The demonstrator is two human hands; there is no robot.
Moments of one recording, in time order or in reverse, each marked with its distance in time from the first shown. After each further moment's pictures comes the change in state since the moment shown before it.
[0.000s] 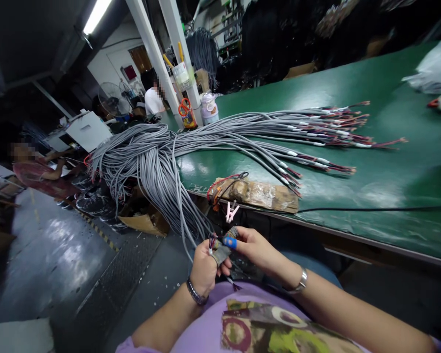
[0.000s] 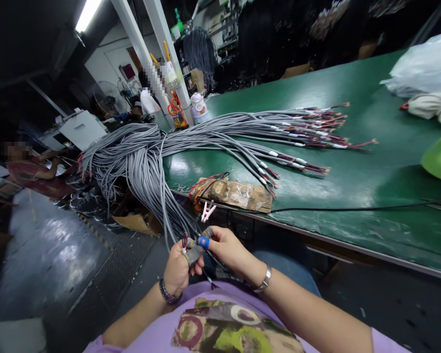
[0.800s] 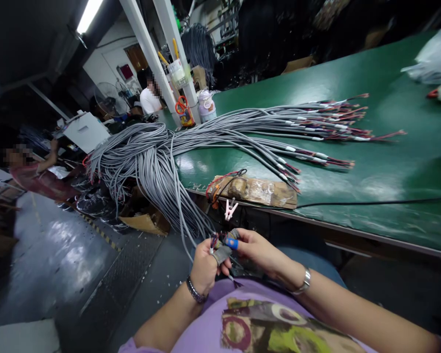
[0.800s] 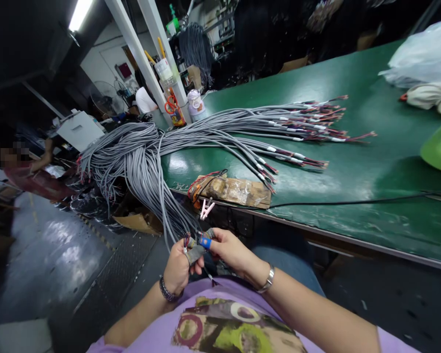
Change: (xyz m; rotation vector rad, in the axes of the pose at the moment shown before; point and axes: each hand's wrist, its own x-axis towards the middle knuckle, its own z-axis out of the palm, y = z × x) left_hand -0.001 -0.001 -0.001 0.039 -0.007 -0.018; right_hand -0.008 0.006 0.002 0.161 0.022 0.162
